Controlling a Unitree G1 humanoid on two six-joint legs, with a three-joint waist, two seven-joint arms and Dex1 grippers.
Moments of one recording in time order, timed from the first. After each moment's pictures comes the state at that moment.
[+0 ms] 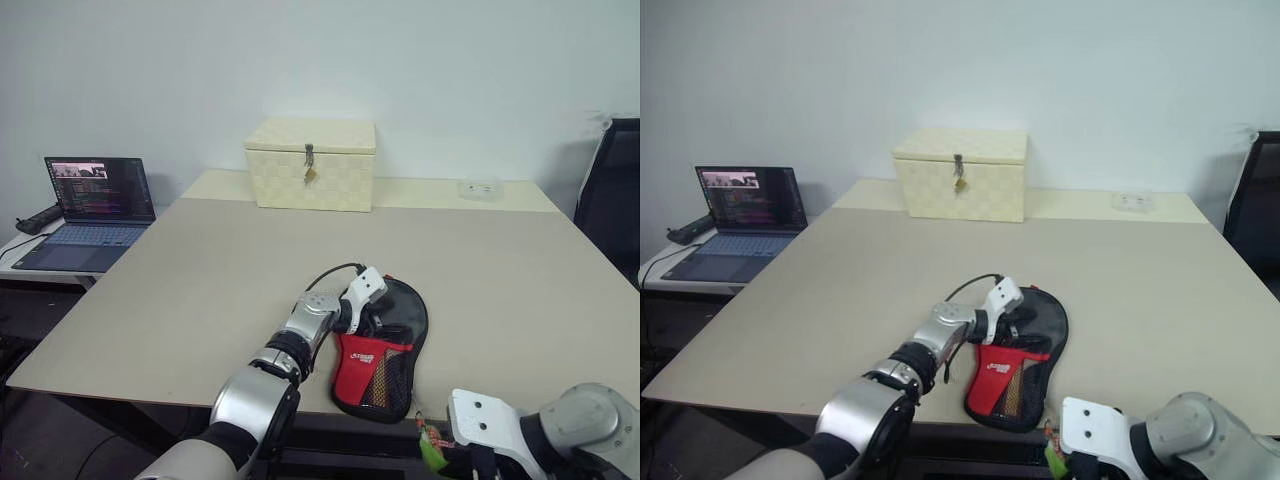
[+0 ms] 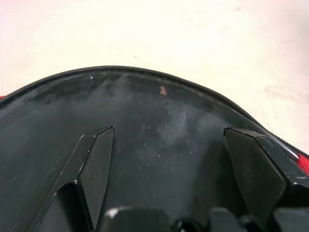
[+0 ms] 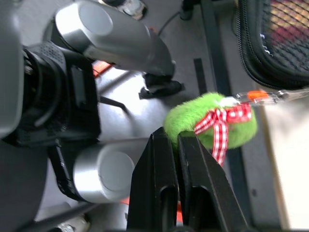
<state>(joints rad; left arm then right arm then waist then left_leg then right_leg) -1.06 0.00 -0.11 1.24 0.09 -0.12 -0.96 -0.09 -1.07 0.17 -1.01 0.48 1.12 0.94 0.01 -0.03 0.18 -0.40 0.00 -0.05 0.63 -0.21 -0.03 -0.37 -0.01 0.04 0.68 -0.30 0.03</state>
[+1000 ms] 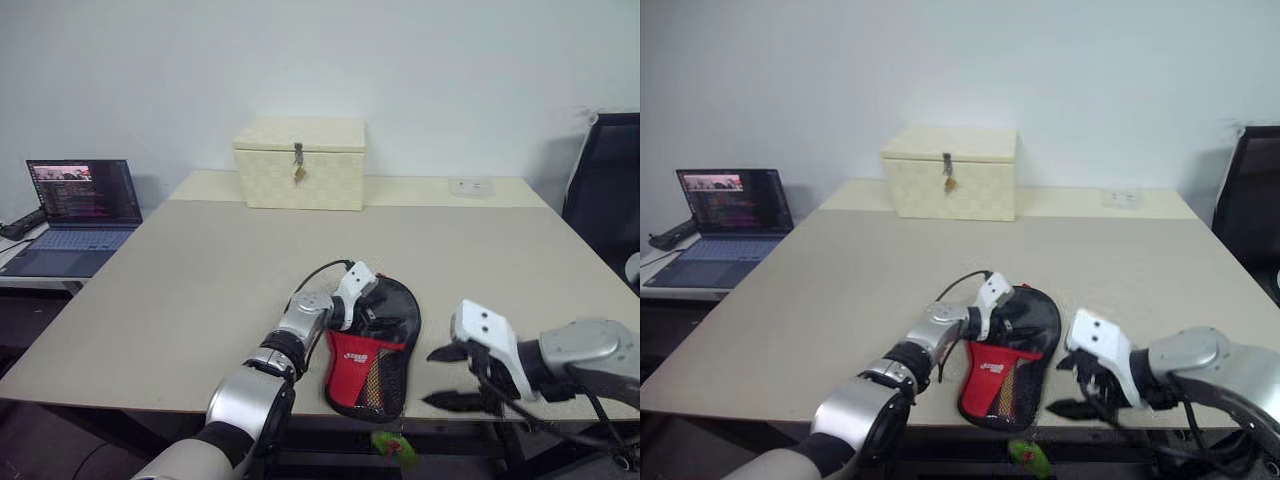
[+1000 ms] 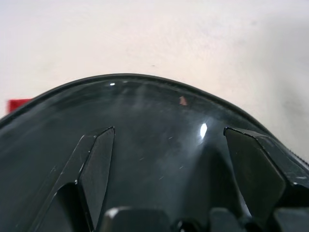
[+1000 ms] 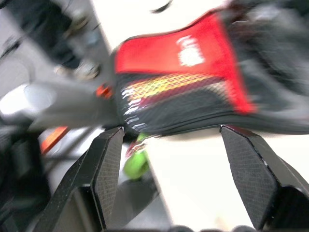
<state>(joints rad) -0.99 0.12 -0.03 1.13 0.00 -0.11 -1.04 -0.44 -1.00 0.12 -0.57 0.72 0.97 0.72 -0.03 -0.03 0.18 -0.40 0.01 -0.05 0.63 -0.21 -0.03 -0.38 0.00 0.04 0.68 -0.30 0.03</state>
